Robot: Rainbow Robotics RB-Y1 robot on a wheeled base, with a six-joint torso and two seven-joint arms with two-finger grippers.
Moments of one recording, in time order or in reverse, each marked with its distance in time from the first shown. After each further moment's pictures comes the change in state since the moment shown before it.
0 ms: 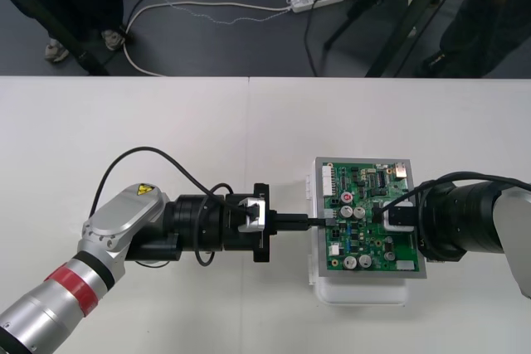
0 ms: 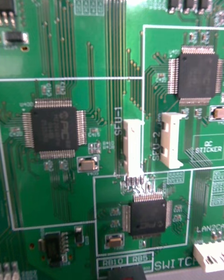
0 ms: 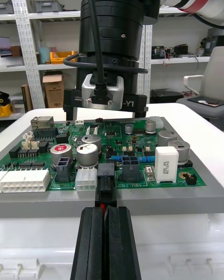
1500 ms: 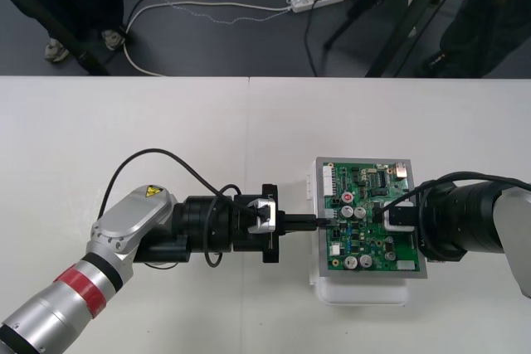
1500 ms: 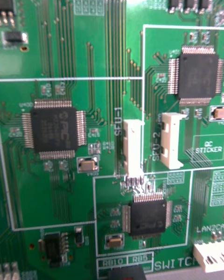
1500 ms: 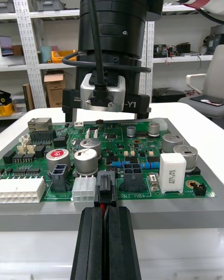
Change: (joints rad) right arm 0.000 -0.002 0.000 0.000 0.002 0.000 0.000; left arm 0.000 -0.028 -0.006 0.000 -0.021 0.030 0.000
